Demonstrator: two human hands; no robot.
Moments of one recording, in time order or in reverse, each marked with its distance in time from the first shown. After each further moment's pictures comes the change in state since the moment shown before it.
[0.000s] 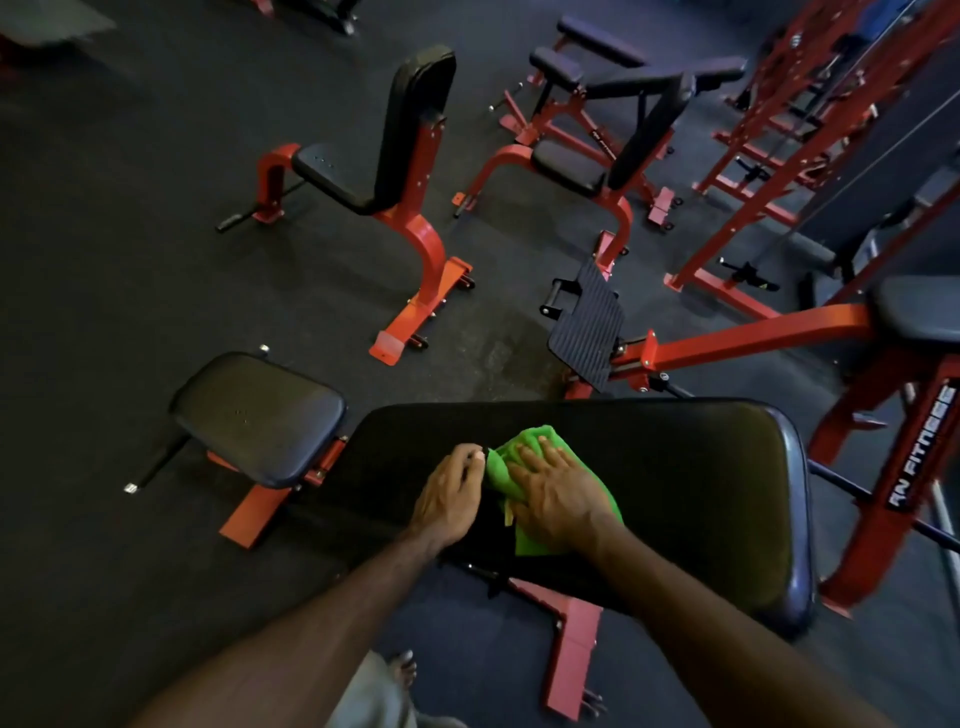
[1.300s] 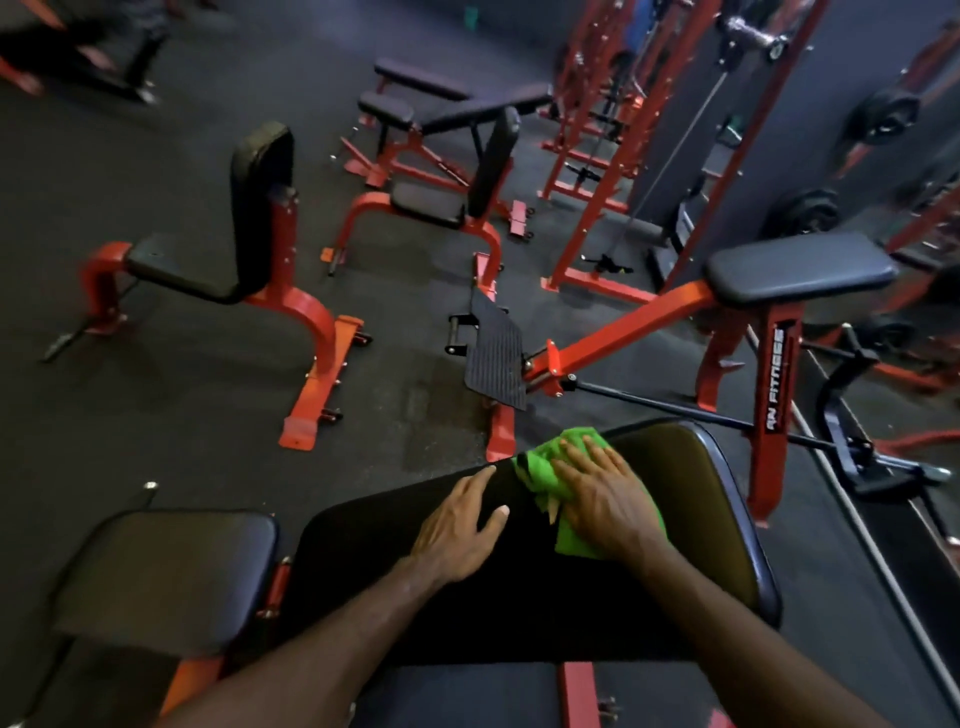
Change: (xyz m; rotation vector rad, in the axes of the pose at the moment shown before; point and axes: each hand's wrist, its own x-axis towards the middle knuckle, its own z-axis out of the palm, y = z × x) left_hand 0.064 0.070 -0.033 0.286 -0.401 0.414; right_hand -0.032 0.071 -0.025 0.121 0.158 0.496
